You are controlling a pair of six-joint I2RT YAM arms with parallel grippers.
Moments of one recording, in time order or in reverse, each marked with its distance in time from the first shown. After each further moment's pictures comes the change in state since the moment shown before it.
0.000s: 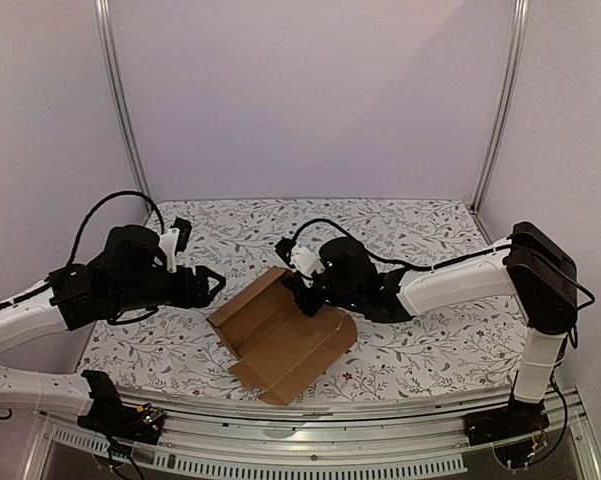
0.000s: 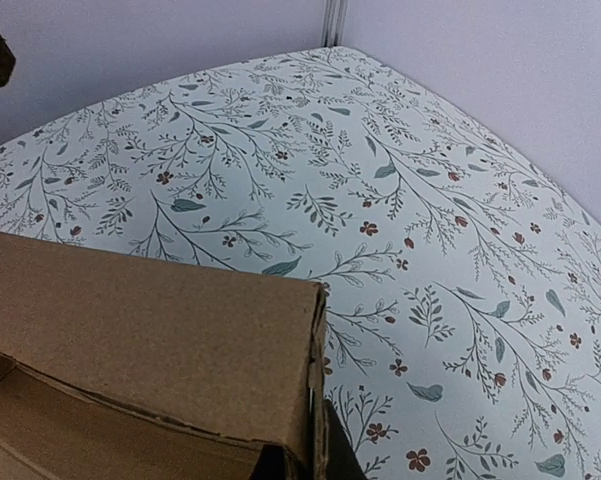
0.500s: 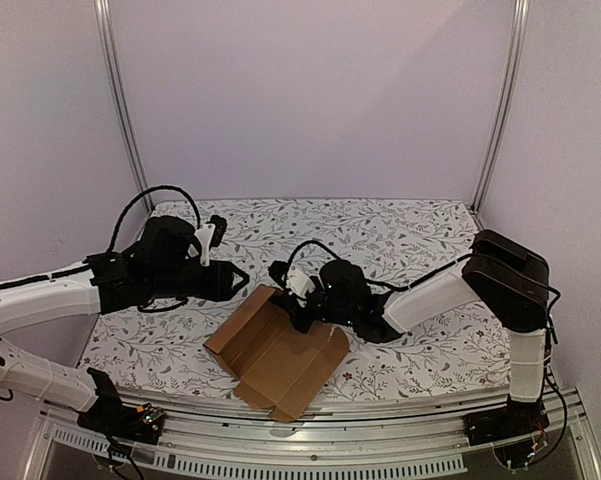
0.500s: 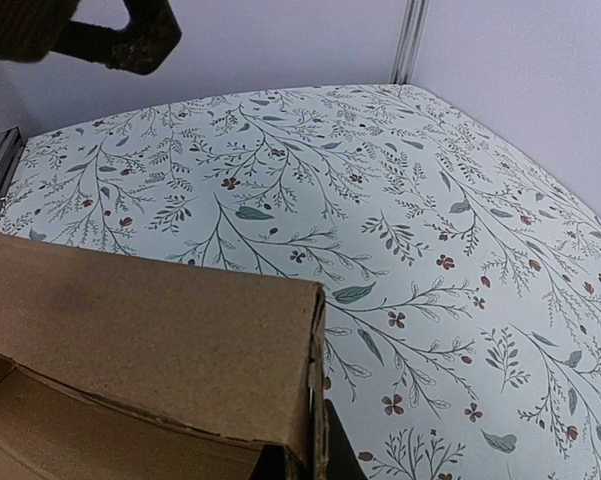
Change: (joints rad) left arm 0.003 0.258 0.067 0.178 0.117 0.051; right arm -0.005 0.143 -0.065 0.342 -0.195 -0.070
